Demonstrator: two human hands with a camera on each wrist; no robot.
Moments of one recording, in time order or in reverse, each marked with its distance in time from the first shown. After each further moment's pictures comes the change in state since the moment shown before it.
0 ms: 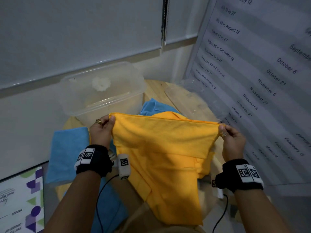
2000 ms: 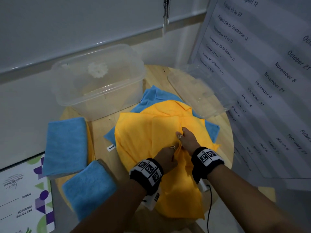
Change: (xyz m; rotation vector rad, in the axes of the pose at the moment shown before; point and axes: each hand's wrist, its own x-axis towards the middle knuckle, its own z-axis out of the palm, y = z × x) left_hand -0.123 -0.064 0.113 0.888 -1.148 0.019; right_hand -0.030 0.081 0.092 -0.606 -0.687 0.285
